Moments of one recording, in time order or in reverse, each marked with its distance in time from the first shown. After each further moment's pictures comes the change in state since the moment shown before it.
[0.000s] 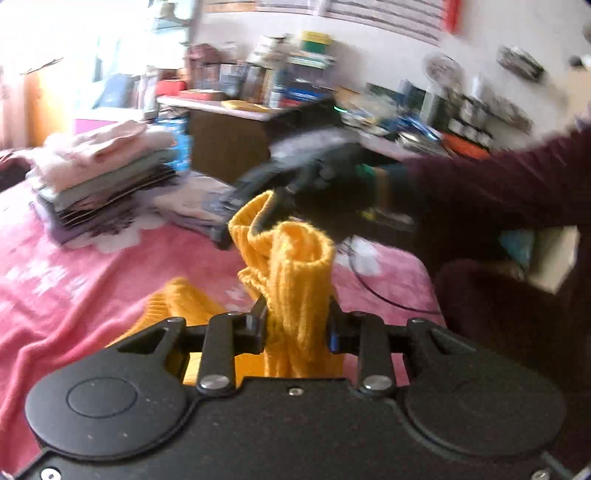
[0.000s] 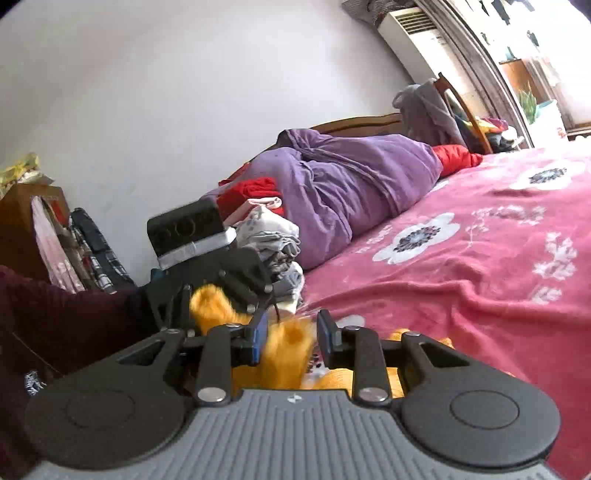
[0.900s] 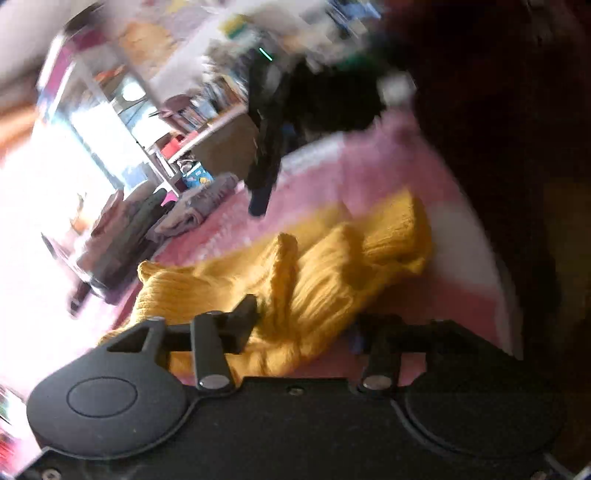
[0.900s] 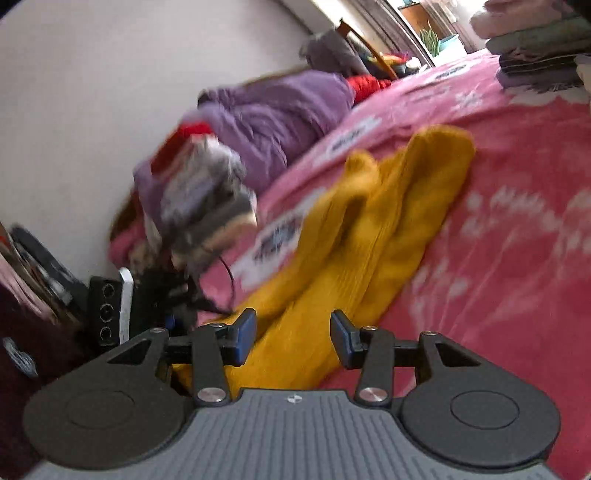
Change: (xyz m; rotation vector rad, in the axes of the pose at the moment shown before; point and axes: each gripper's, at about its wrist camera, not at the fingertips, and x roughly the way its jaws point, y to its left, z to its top) left arm 0.061 -0.192 -0.160 0.671 0.089 0.463; right arm -0.043 0.087 -0.160 0.230 0.100 -0.252
